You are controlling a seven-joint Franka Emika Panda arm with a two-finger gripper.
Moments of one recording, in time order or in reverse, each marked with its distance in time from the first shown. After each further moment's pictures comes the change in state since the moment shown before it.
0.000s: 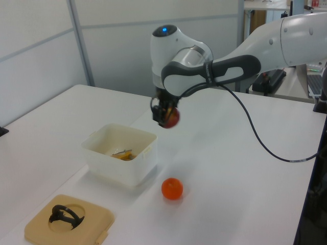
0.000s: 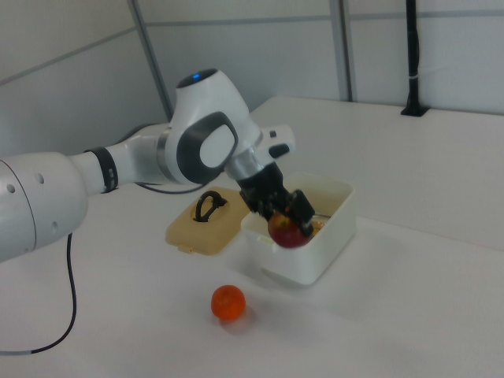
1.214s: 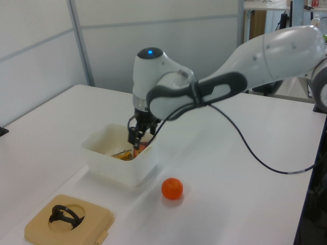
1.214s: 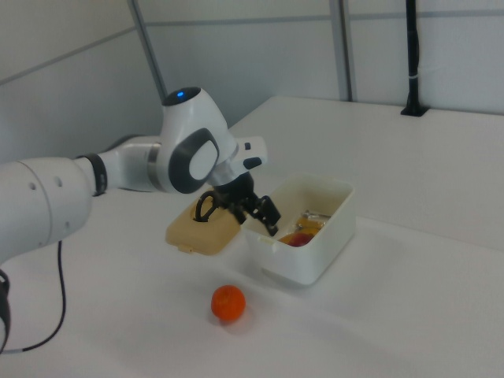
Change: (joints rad) arm 0.075 0.051 0.047 -0.023 0.120 0.033 0.047
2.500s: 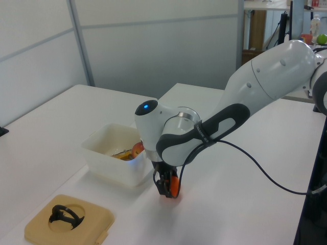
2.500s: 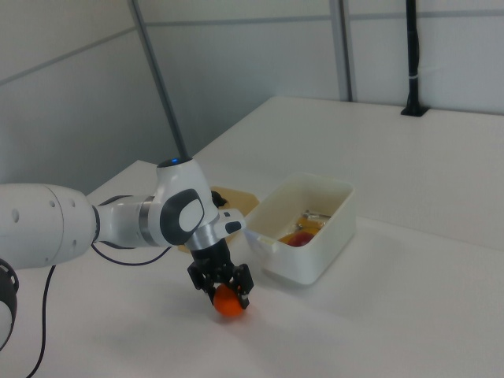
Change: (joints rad) arm 0.075 0.035 0.007 -0.248 -0.109 0.007 -0.089
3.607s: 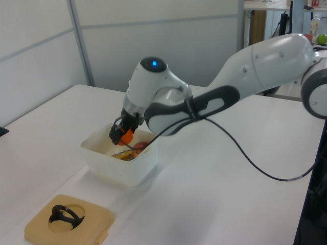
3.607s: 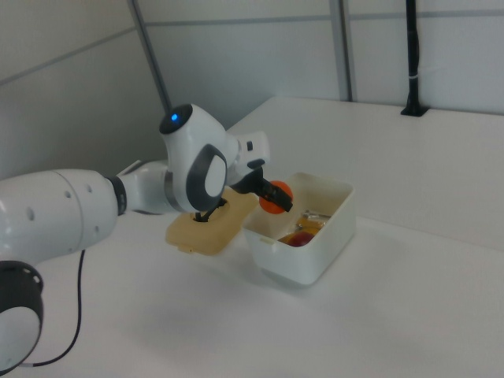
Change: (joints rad) arm -0.065 0.096 -0.009 0.263 -0.042 0.469 0.374
